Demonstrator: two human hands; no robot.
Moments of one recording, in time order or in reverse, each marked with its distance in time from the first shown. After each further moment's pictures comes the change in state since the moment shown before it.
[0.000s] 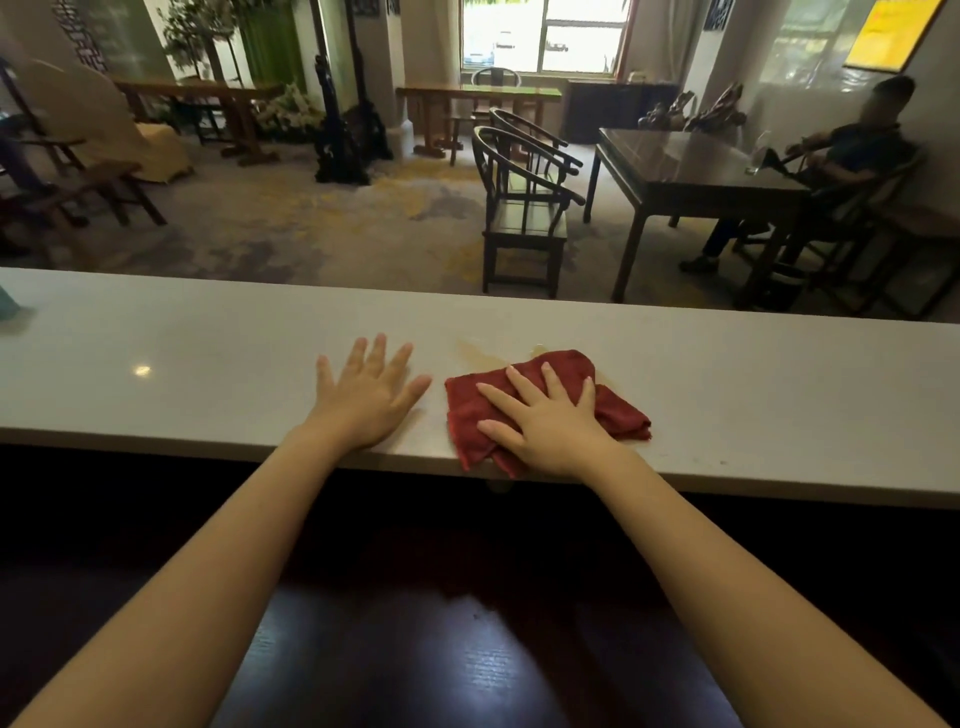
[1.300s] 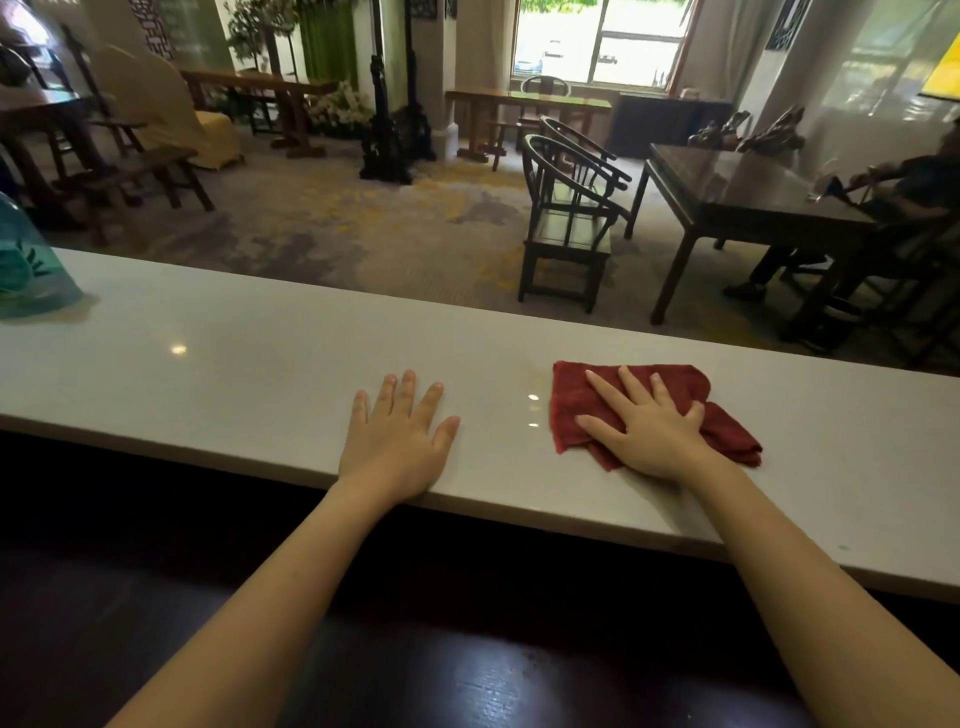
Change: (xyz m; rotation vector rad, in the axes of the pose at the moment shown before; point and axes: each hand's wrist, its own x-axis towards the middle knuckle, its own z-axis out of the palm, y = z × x) left_hand -0.005 -0.030 0.021 -0.008 0.043 -0.078; right_hand 0.060 0.045 -0.009 0.021 0.018 0.222
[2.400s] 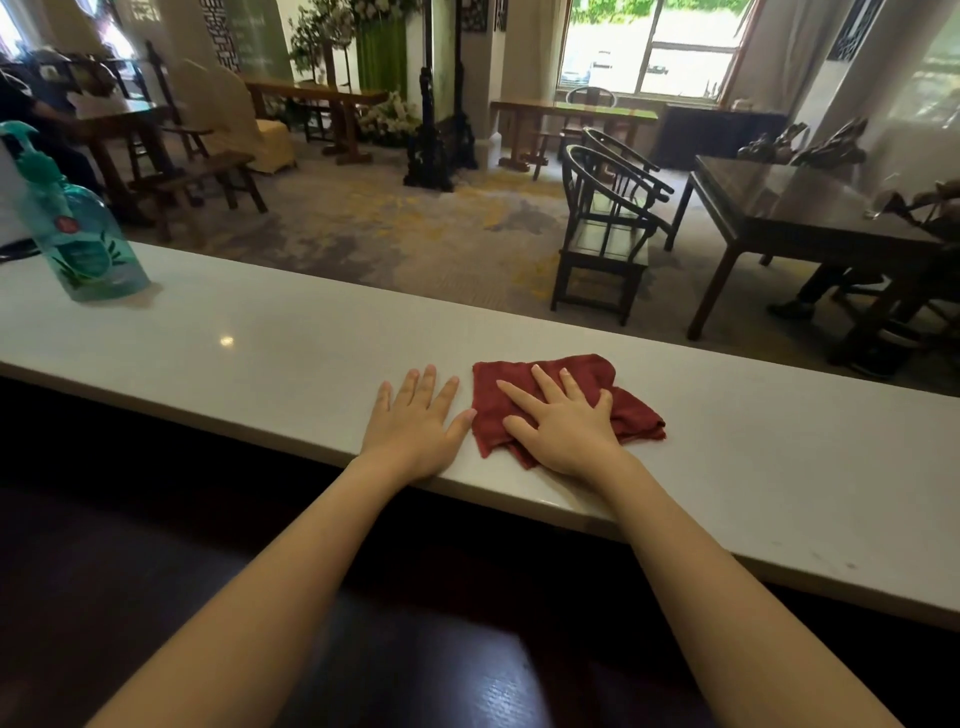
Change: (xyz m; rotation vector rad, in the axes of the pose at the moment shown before) left_hand -0.003 0.003 -0.009 0.008 -0.060 -0.047; right_hand 0.005 -0.089 0.016 -0.005 0.071 -0.282
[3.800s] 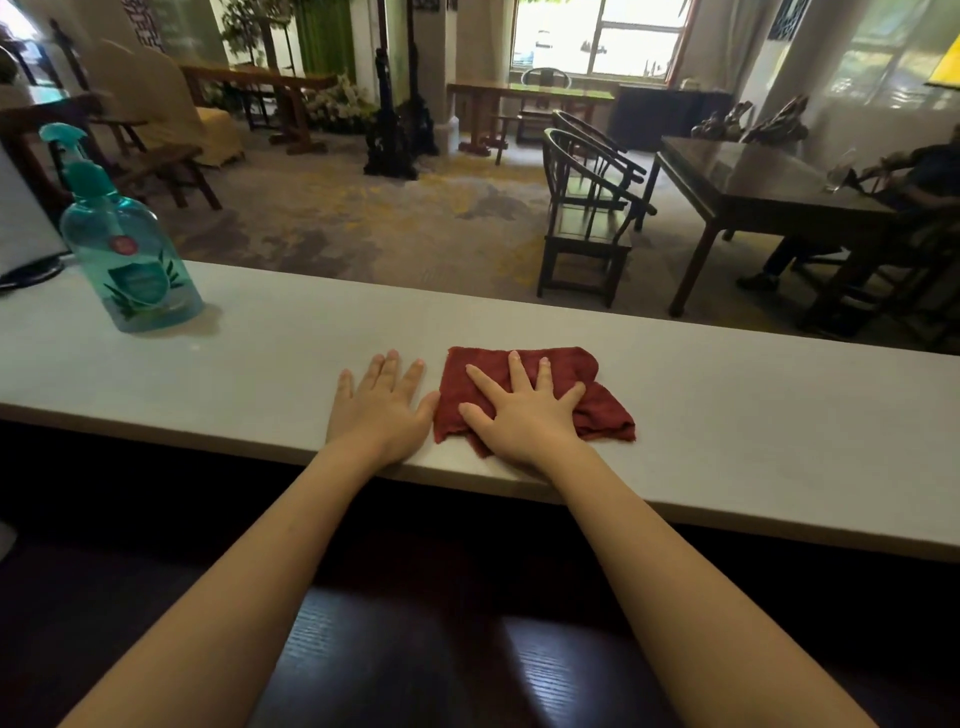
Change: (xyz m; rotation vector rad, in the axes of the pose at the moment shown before) left_hand 0.032 -0.191 -0.028 -0.007 0.038 0.017; right_hand 0.070 -0.193 0.021 -0.005 -0.029 0.167
